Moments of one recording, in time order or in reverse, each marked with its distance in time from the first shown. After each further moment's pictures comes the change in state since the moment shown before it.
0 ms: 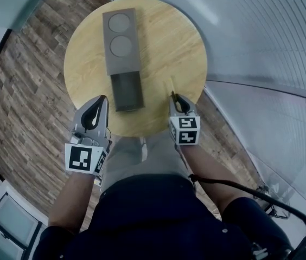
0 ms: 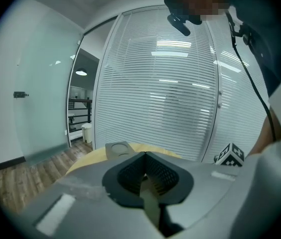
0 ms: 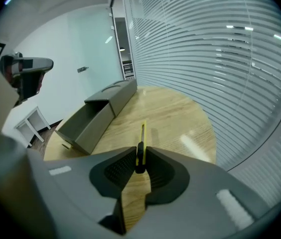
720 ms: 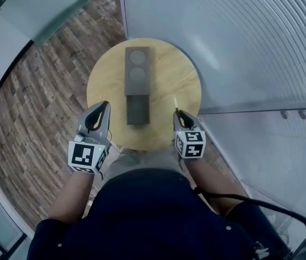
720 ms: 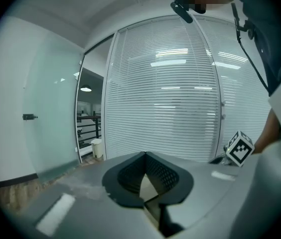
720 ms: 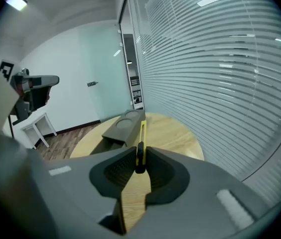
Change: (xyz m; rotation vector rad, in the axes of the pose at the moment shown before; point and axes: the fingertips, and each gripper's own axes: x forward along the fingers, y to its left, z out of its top) left arm -0.069 0.016 0.097 0.083 -0.122 0.100; right arm -0.089 0.027 0.103 -0.055 -0.148 0.066
